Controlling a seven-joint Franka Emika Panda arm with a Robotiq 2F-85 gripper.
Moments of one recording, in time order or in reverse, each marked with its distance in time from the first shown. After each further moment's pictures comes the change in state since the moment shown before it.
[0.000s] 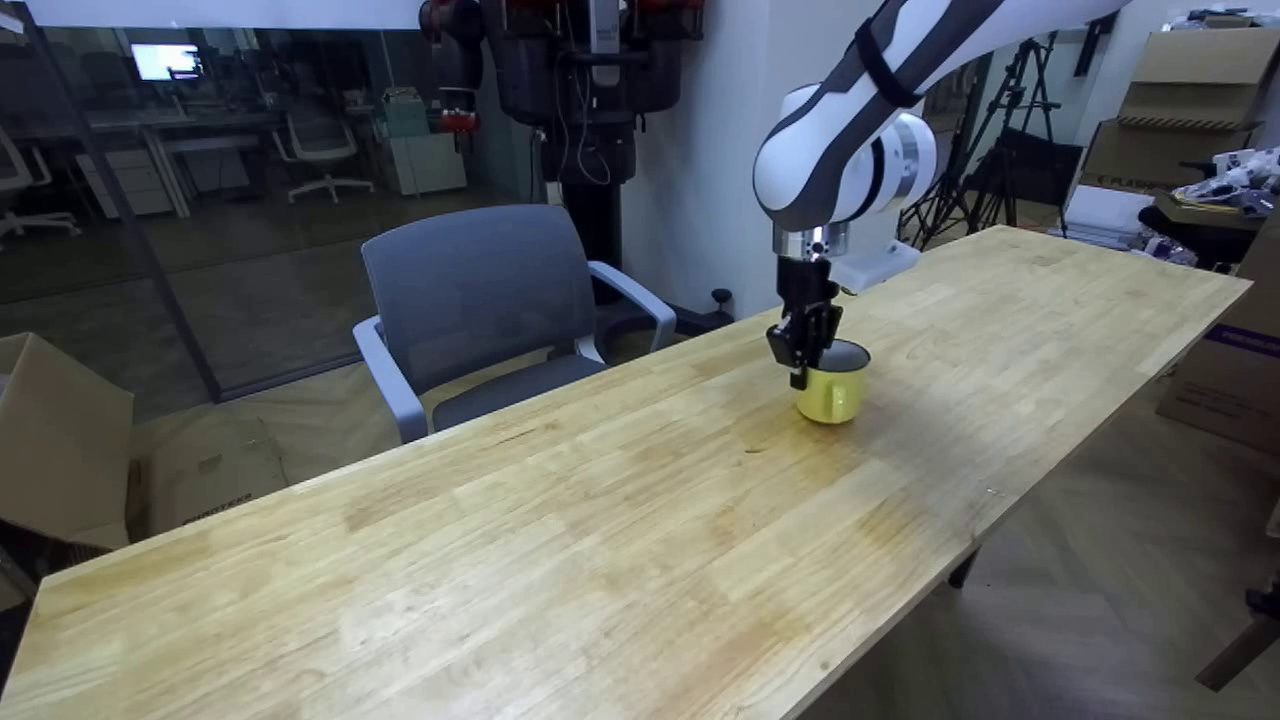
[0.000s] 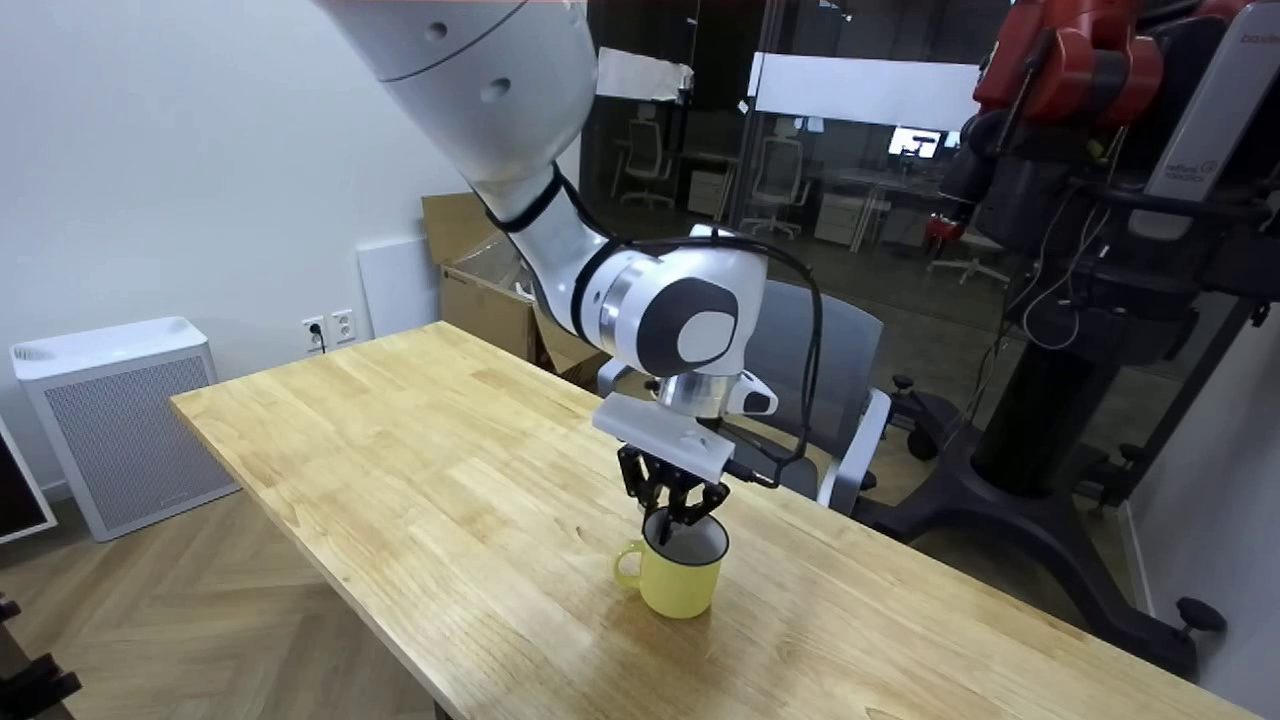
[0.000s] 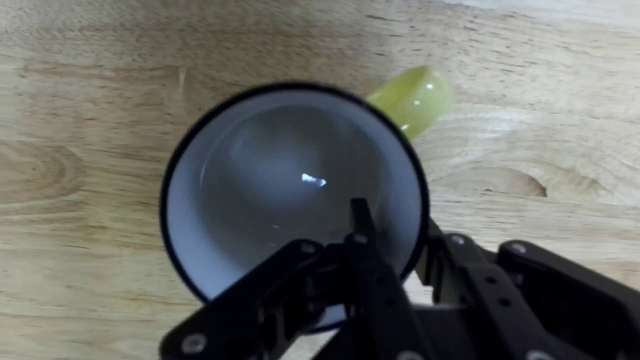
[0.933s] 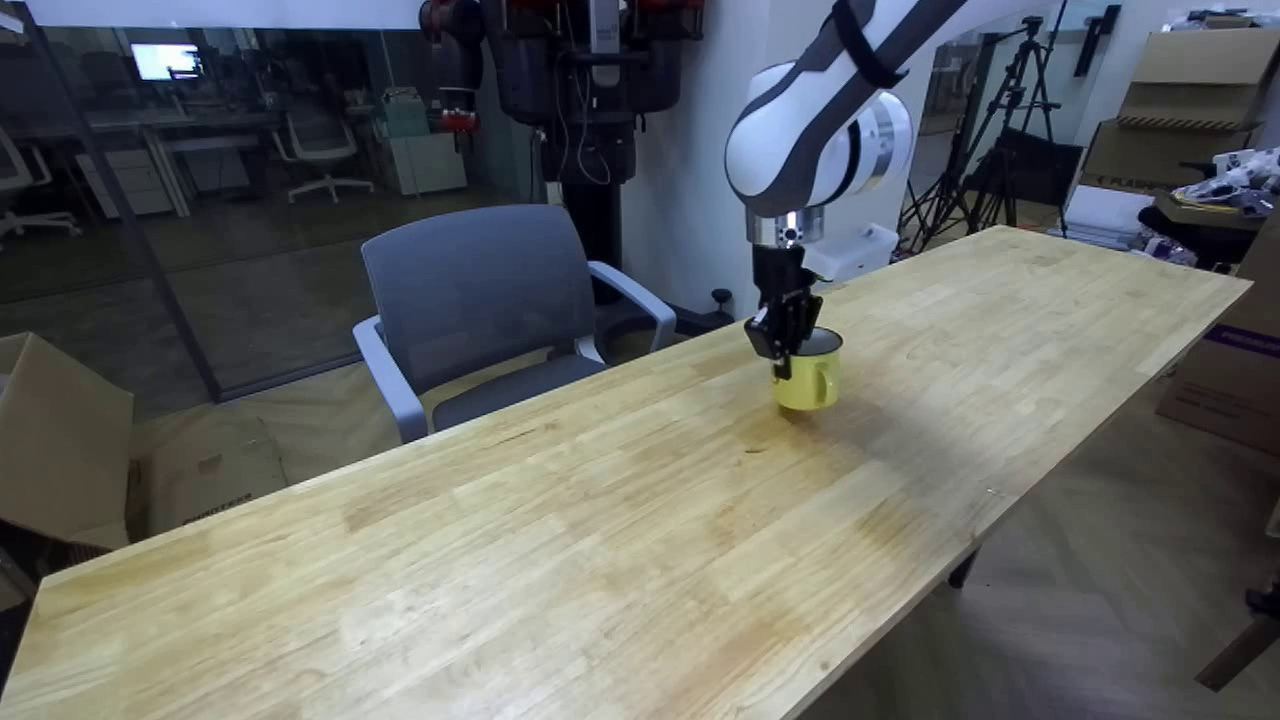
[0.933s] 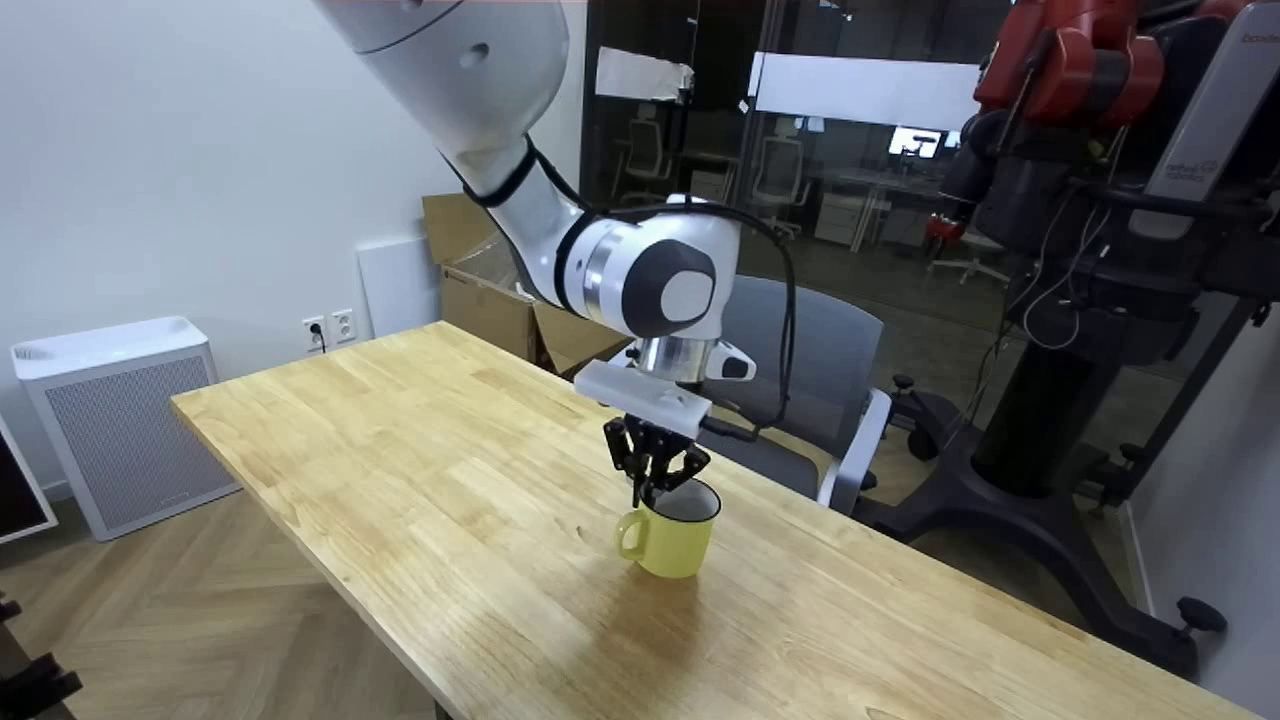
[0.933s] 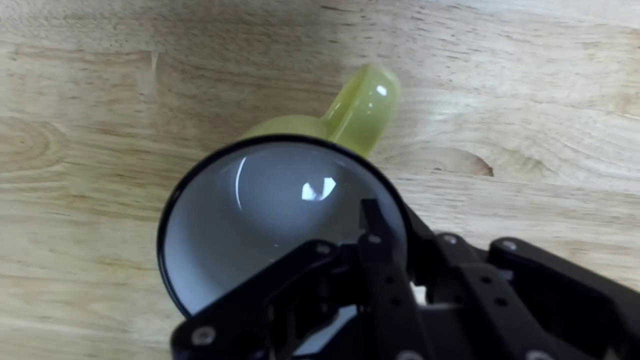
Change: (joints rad) arm 0.066 -0.024 -0.011 0.024 -0.031 -0.056 0.071
